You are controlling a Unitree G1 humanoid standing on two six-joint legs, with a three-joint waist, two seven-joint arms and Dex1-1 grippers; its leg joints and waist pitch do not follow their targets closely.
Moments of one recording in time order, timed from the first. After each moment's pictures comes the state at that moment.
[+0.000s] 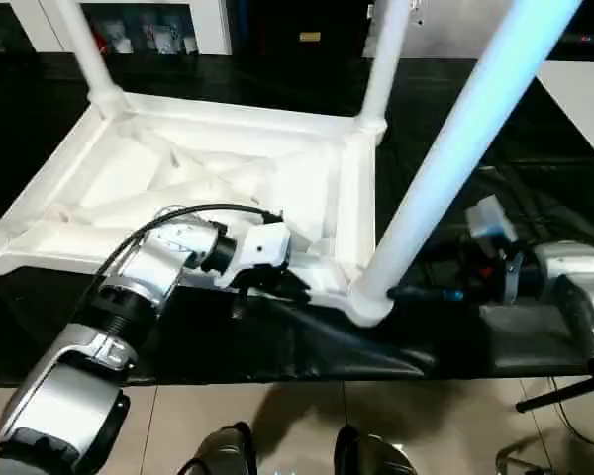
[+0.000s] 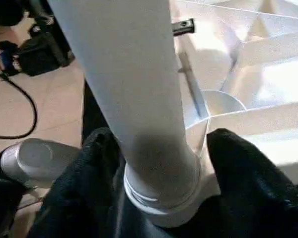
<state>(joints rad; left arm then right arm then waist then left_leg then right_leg) -0.75 0.41 -0.37 0.63 0.00 -0.15 -1.46 -0.46 -0.60 0.07 0.30 0.36 0.25 1.47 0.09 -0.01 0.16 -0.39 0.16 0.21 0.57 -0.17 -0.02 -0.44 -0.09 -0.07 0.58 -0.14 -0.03</state>
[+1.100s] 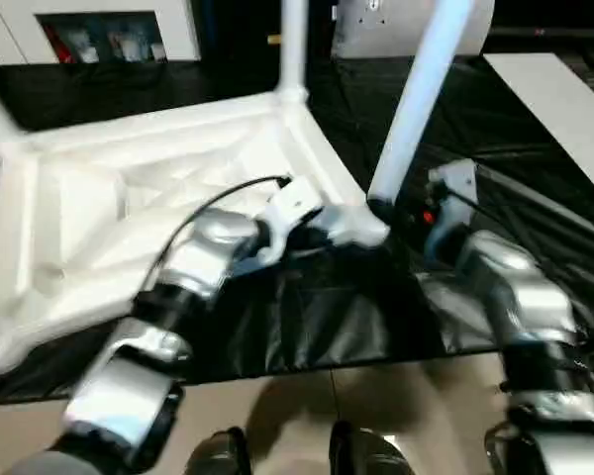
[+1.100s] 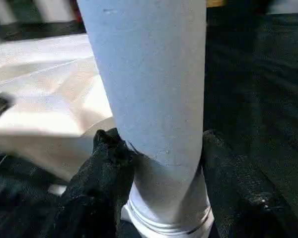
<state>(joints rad) -0.82 0.13 -0.23 0.66 0.09 0.28 -0.80 -0.56 -0.17 -0.11 0.33 0.20 0.38 0.49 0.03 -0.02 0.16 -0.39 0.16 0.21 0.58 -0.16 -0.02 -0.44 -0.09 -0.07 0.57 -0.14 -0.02</state>
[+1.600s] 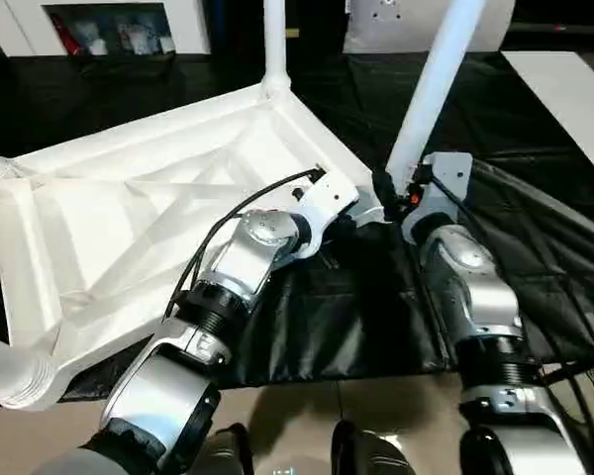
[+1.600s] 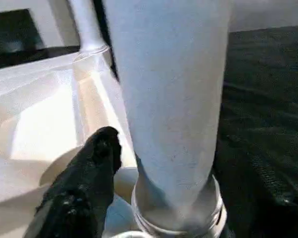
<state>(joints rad) -0.83 0.04 -0.25 0.66 0.13 0.30 -0.64 -0.55 -0.09 -0.13 0.35 0.13 0.23 0.25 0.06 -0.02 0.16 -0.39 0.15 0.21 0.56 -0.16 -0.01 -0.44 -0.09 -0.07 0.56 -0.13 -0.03</state>
